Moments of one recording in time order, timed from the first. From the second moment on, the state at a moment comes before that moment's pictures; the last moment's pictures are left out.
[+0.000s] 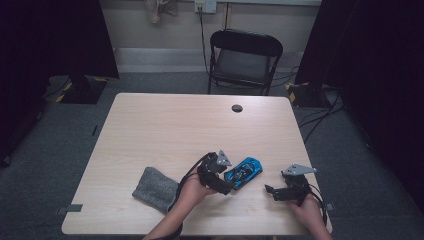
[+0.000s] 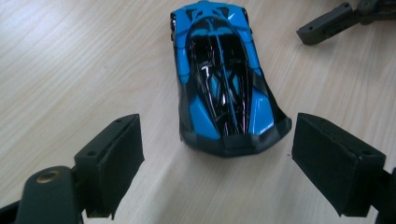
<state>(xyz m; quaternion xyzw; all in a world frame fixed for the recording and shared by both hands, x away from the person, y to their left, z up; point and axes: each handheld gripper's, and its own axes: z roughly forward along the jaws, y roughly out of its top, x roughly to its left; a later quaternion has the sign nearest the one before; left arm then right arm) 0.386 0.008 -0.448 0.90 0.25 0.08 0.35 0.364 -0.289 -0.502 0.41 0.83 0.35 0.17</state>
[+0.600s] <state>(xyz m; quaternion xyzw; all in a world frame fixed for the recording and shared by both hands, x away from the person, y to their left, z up) 0.400 -0.024 -0.459 0.90 0.25 0.10 0.34 0.364 -0.289 -0.502 0.40 0.83 0.35 0.17</state>
